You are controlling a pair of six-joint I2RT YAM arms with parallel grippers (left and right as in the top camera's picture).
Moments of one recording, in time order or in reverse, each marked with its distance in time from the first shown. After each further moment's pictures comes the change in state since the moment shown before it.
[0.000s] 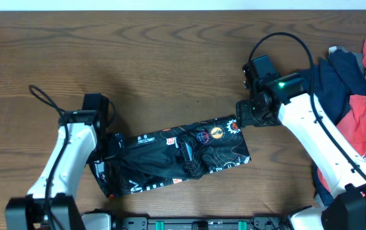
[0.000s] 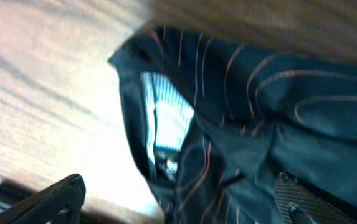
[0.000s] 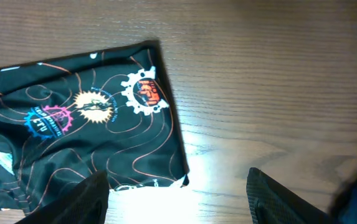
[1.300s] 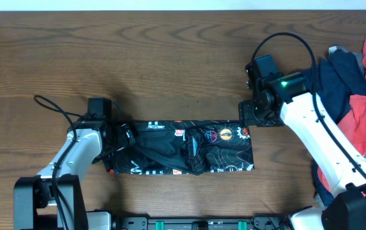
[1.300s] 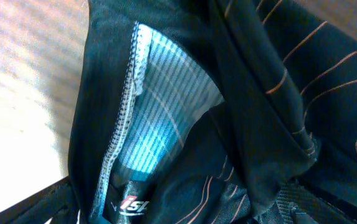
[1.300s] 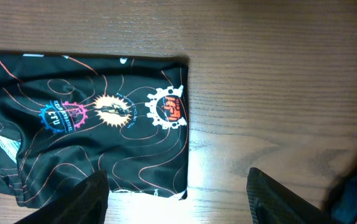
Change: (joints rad) left arm 0.001 0.082 -0.158 0.459 0.144 -0.092; right arm -0.017 0.000 0.000 -0.018 0.003 -0.008
